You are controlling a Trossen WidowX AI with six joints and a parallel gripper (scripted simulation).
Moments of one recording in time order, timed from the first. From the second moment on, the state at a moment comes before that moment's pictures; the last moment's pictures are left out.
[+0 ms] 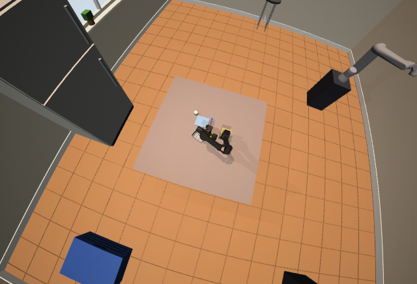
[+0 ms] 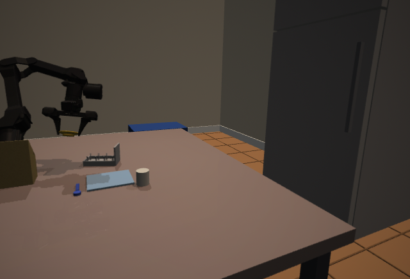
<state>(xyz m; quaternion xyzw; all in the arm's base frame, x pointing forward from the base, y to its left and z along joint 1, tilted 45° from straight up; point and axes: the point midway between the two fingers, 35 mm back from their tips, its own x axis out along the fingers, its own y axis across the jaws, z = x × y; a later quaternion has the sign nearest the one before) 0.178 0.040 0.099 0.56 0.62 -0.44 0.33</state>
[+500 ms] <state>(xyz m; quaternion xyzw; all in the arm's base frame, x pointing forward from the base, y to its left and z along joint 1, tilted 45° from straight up) 0.177 0.041 0.065 0.46 0.59 -0.46 0.47</state>
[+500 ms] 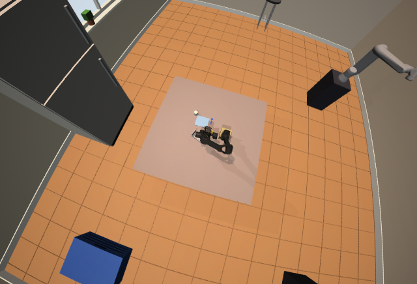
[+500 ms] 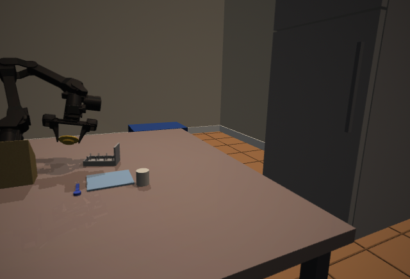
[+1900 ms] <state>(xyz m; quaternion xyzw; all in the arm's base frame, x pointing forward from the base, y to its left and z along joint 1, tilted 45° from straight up) 0.203 0.070 0.040 0.33 0.36 -0.34 0.81</state>
